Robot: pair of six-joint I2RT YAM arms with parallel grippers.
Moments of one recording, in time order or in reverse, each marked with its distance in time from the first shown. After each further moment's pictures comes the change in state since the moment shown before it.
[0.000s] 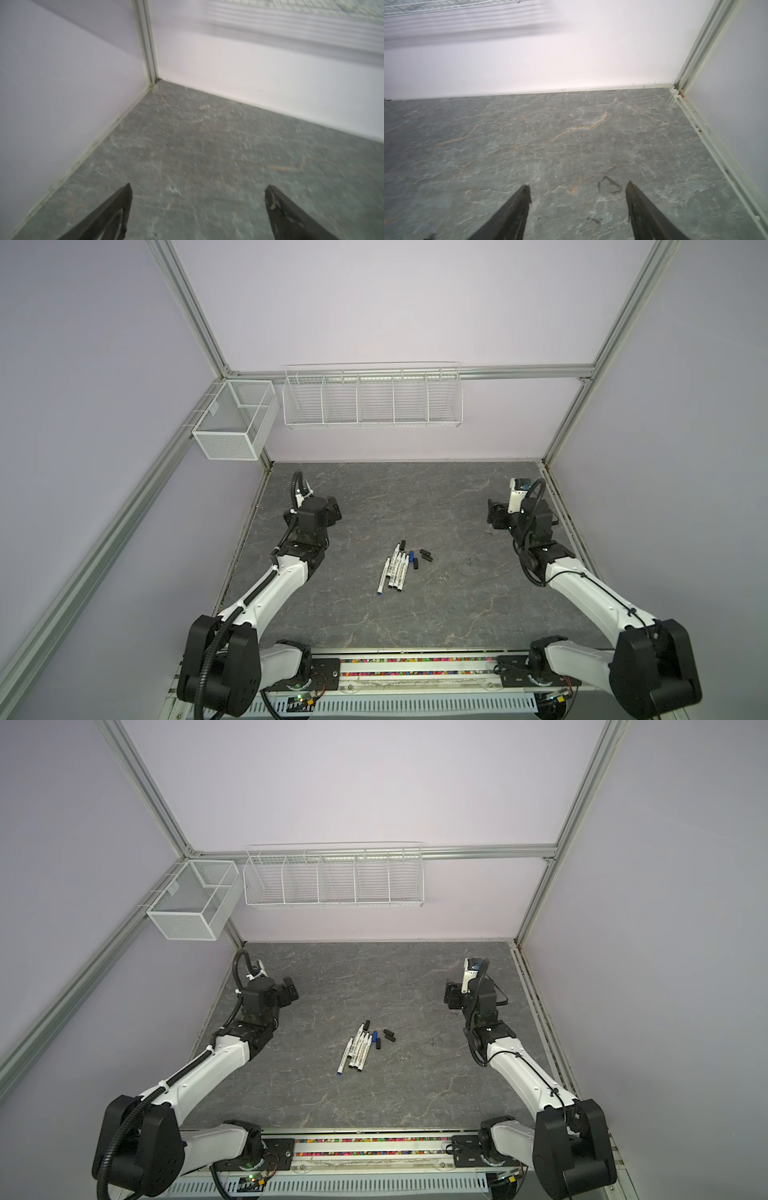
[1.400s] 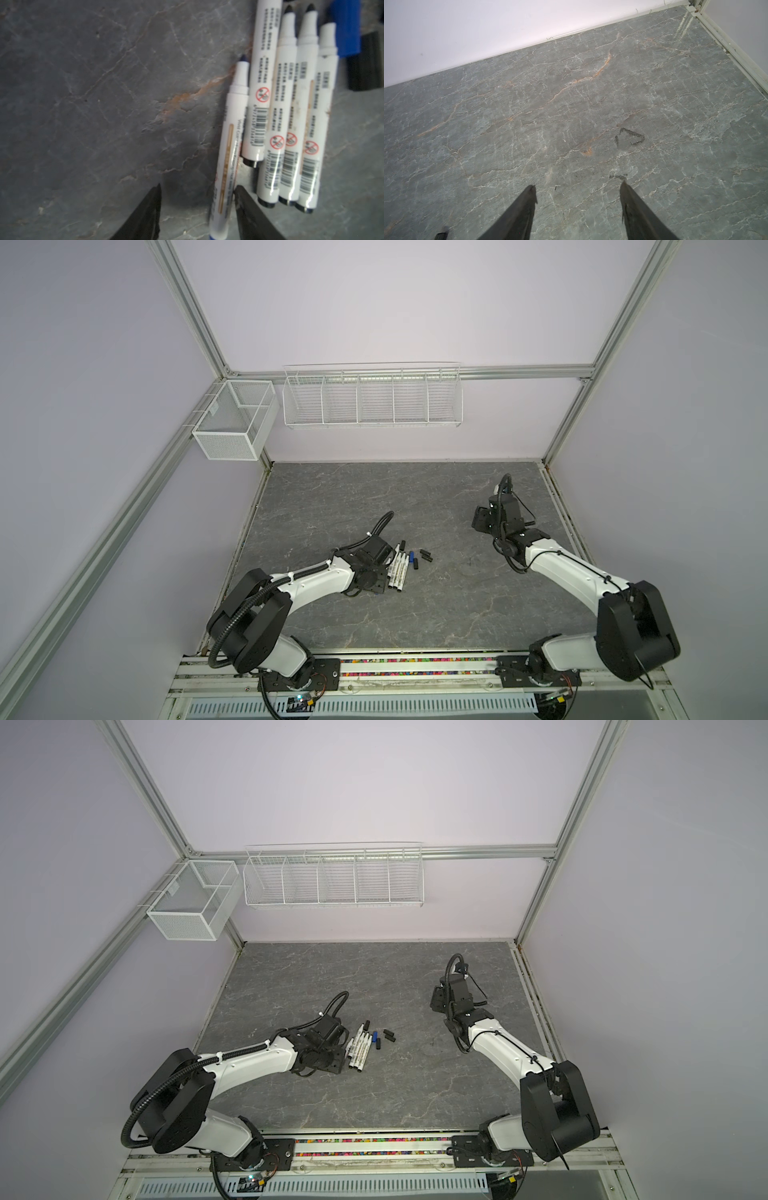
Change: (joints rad) left arm -0.399 0.286 0.045 -0.544 0.389 -0.127; right arm 0.098 0.198 0.136 -0.225 0.130 0.275
